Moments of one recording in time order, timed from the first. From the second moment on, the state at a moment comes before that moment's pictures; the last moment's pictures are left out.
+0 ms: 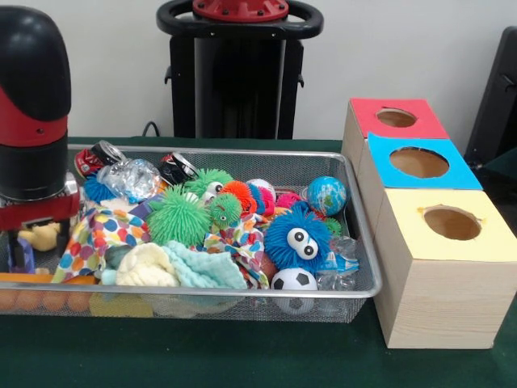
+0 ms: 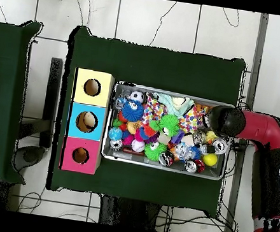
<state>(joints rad) -0.85 -0.41 0.50 1.27 -0.79 0.83 1.12</state>
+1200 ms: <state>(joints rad) -0.80 -0.44 0.41 1.28 -0.73 0.96 1.12</state>
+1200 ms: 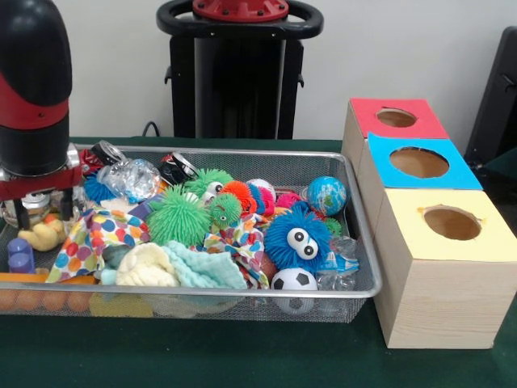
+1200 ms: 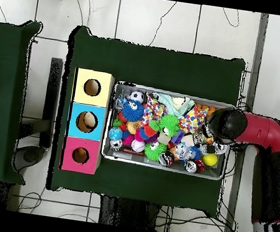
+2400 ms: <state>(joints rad) -0.68 -0.40 0.24 1.25 -0.74 1.04 1.12</state>
